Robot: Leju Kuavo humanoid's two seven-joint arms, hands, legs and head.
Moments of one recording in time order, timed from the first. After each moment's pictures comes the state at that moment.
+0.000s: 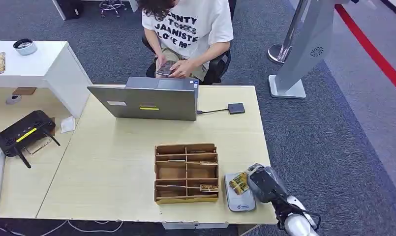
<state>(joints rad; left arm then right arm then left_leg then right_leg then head) -0.07 -0.09 1.10 -0.22 -1.18 -0.01 0.07 -0.01 -0.21 0.37 -1.37 0.19 -0.03 -0.10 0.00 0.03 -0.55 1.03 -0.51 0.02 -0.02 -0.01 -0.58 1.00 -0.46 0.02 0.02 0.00</state>
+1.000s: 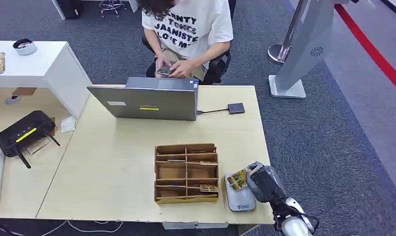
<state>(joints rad) -0.07 -0.09 1.10 -0.22 -1.19 -0.02 0.09 0.03 -0.16 0.32 -1.43 0.22 -0.07 -0.11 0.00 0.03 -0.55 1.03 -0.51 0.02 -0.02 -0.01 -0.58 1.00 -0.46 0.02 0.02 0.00</state>
